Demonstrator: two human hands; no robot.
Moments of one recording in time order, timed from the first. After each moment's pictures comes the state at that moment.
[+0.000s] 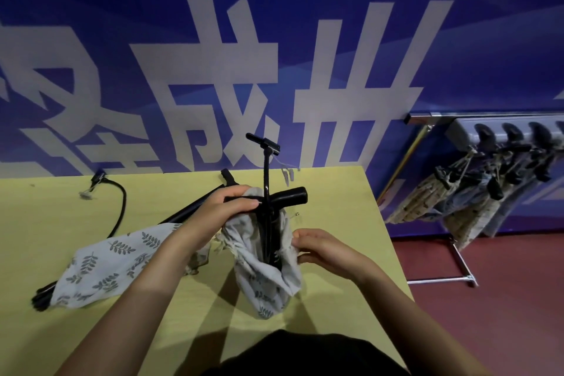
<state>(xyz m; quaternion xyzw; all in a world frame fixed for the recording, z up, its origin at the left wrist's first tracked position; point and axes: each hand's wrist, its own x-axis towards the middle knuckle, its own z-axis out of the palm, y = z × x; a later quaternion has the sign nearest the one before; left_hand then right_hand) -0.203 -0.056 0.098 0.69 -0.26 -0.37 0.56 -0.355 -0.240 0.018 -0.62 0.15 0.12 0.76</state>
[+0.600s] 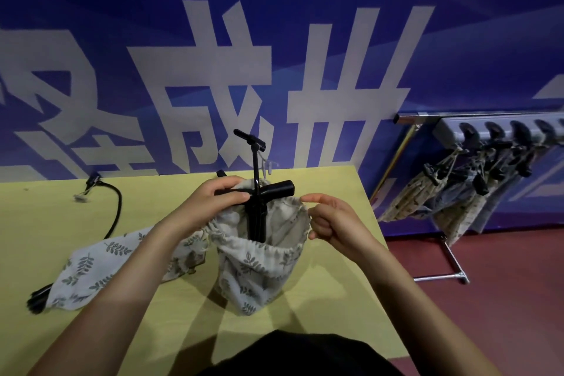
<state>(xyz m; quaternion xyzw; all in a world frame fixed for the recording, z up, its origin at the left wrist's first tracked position) -0.188 -0.048 0.103 0.73 -0.30 -0.34 0.51 -0.368 -0.242 0.080 -0.56 0.22 -0.07 0.79</state>
